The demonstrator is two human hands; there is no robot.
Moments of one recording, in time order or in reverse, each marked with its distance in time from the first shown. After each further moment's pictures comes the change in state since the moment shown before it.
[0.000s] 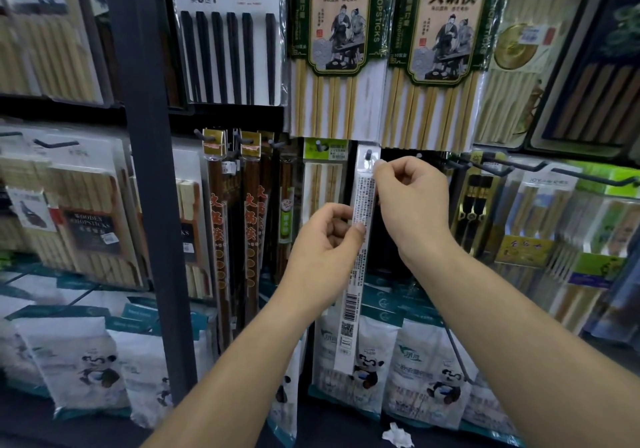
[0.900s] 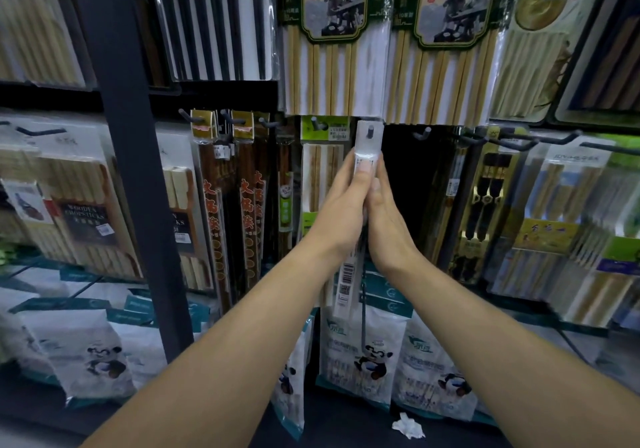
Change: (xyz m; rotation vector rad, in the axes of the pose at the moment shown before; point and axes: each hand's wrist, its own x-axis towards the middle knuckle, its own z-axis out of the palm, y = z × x) left_hand 0.052 -0.013 0.026 -0.149 -0.129 -0.103; right_hand -0.013 0.083 0.021 0.052 -0.416 0.030
